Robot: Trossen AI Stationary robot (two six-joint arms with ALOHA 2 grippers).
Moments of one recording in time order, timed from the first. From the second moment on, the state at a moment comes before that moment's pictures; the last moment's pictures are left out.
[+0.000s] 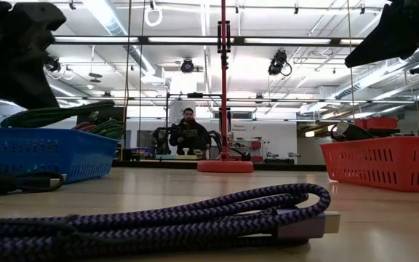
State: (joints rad) left arm -0.79 1.36 0.71 -0.74 -0.81 -2.00; right arm 0.69 1.03 0.69 -0.69 0.99 0.87
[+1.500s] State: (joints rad) left arm -0.79 1.38 0.71 -0.87 -0.77 -2.01; right arm 0.69 1.03 0.69 -0.69 1.00 0.87
